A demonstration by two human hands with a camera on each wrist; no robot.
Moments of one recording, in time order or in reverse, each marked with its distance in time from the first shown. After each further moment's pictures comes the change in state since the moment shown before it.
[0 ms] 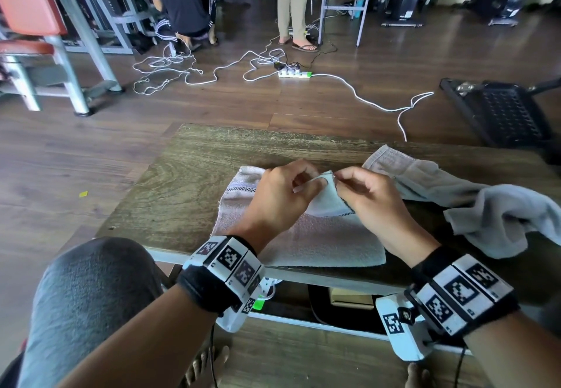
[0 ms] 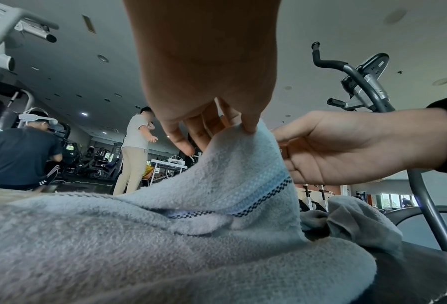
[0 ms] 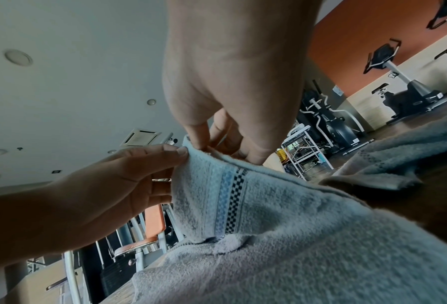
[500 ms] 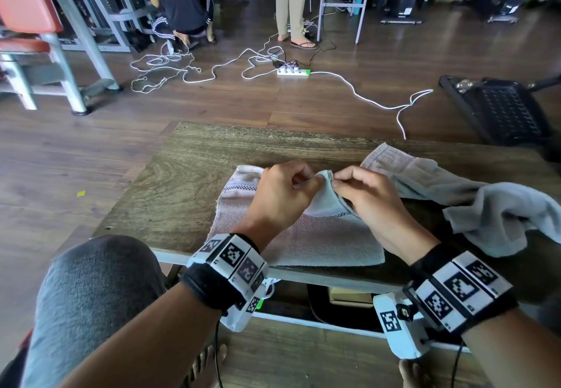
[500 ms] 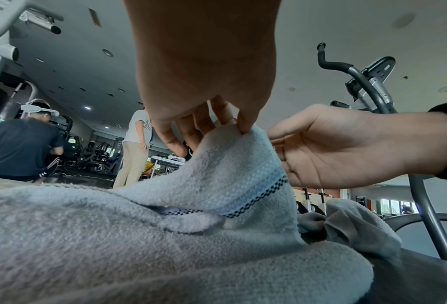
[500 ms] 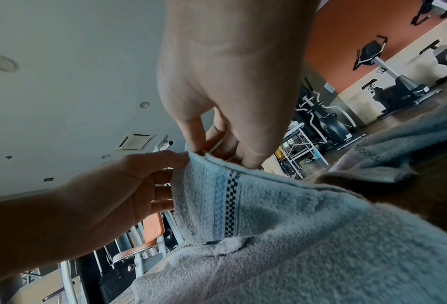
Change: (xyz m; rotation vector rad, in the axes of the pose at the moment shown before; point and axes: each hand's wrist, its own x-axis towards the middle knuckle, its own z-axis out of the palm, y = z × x) left_hand 0.002 0.001 0.009 -0.012 0.063 -0.091; right_hand 0.005 0.006 0.000 0.044 -0.001 0.085
